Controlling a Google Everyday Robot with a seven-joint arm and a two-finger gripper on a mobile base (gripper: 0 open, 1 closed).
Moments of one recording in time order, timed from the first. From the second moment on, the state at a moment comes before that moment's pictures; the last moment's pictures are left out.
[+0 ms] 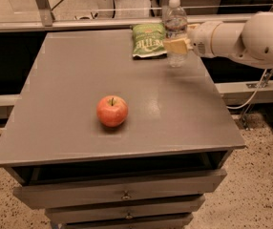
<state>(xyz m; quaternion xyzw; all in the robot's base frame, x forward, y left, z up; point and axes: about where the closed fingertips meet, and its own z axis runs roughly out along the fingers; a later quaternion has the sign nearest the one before) 0.727 -0.141 0.927 -0.36 0.72 0.14 0.58</state>
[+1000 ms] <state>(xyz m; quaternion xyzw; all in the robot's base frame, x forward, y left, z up) 0.755 -0.169 0.909 -0.32 0.70 0.15 0.63</state>
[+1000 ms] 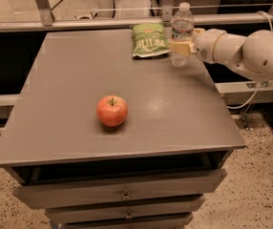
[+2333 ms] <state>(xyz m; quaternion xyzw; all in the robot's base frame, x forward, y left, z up) 0.771 -0.156 0.894 -0.32 0.70 0.16 0.62</state>
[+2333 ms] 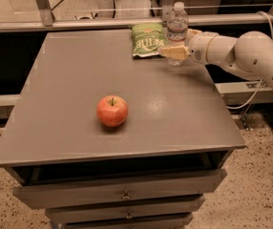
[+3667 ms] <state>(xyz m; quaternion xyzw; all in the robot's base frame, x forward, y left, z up) 0.601 -0.233 0.918 -0.45 0.70 0.15 0.54</state>
